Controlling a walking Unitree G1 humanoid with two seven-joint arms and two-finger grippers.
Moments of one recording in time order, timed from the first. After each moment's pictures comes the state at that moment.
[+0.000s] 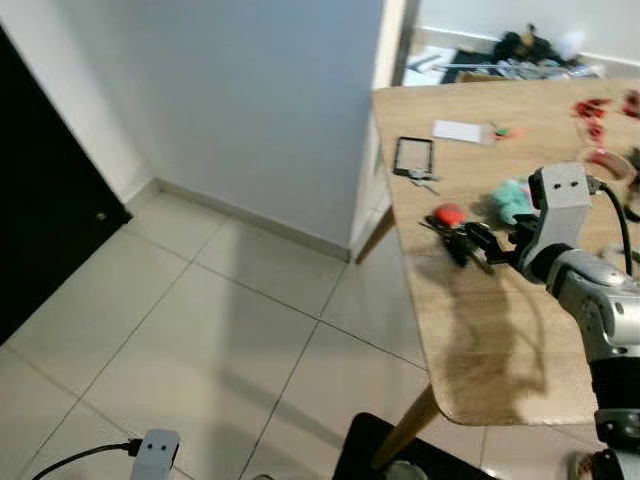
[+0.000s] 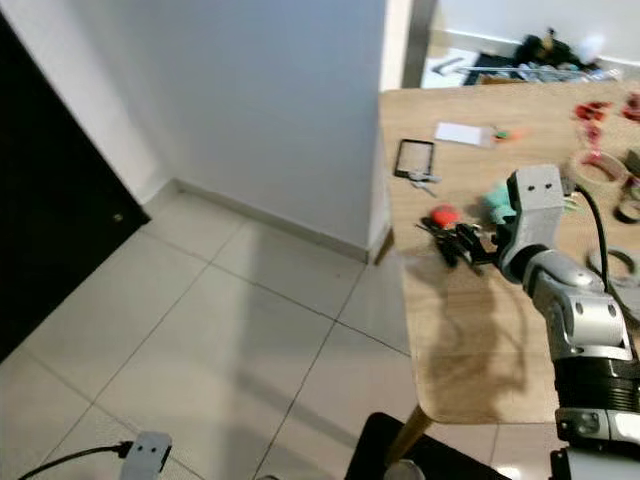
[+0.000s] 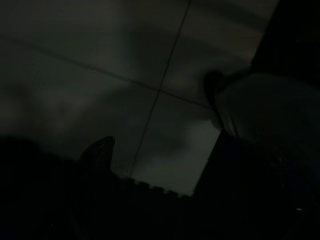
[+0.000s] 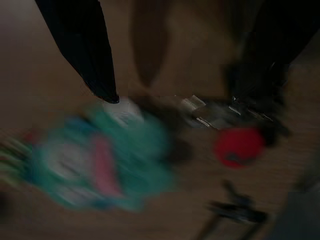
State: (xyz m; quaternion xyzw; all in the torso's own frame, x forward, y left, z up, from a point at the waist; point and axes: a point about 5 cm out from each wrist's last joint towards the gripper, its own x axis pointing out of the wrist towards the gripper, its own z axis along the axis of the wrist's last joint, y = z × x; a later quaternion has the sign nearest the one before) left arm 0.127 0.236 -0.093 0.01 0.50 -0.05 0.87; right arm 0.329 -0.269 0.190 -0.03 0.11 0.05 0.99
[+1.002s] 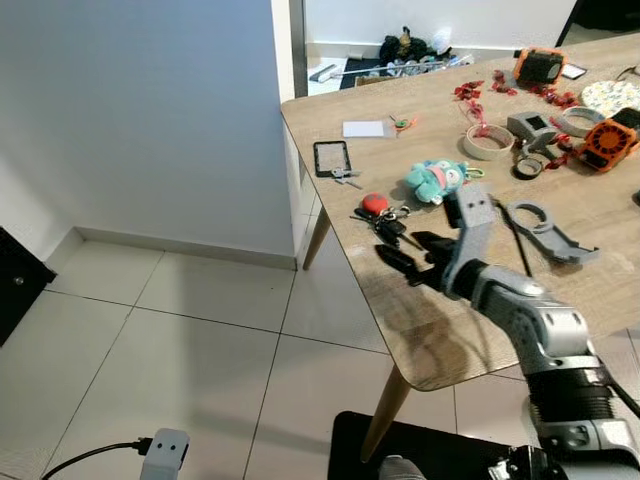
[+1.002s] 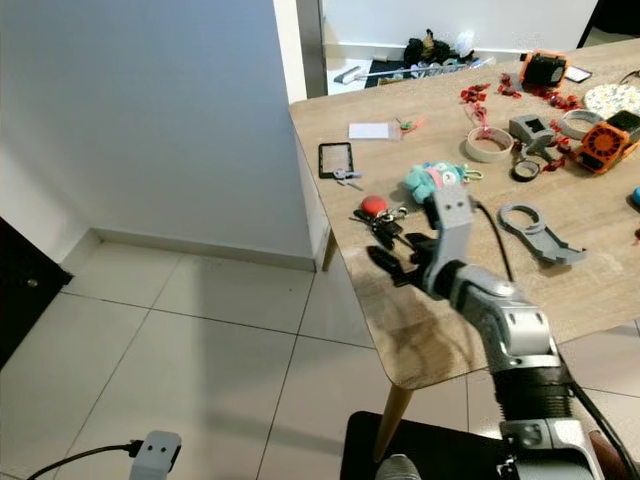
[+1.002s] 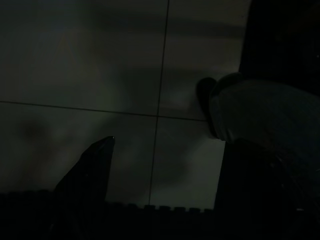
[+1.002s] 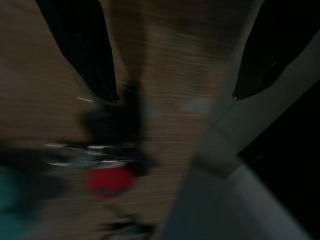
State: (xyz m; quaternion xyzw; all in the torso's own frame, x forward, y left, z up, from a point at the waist) left arm 0.129 0.227 -0.094 0.01 0.49 -0.06 0.87; right arm 0.334 -0.163 0.175 0.01 0.12 0.28 0.95
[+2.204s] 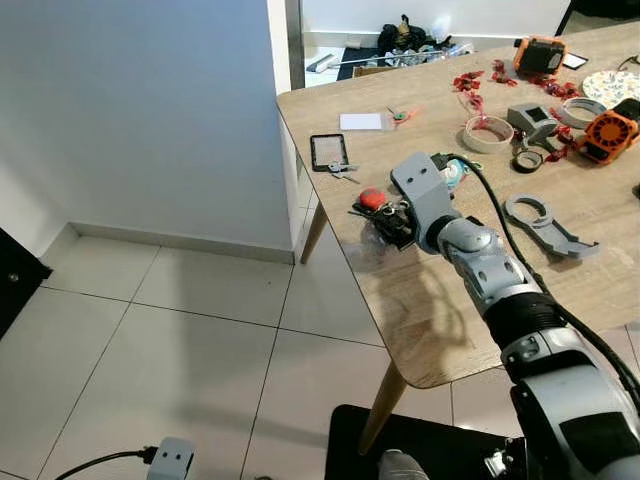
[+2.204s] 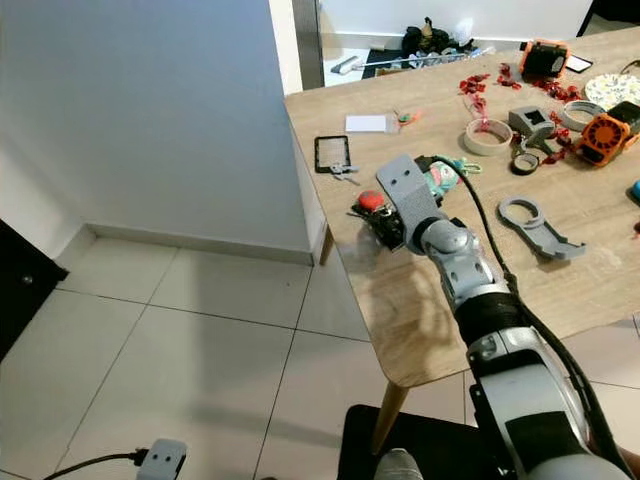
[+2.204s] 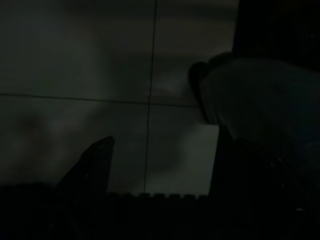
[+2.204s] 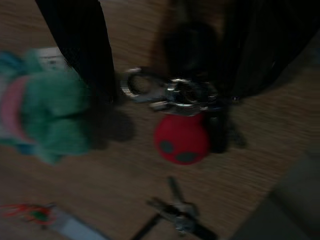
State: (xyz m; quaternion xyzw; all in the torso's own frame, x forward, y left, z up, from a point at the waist) left arm 0.114 0.219 -0.101 0.01 0.51 -0.07 0.86; right arm 0.391 -0.159 0.175 -0.21 0.08 0.20 0.95
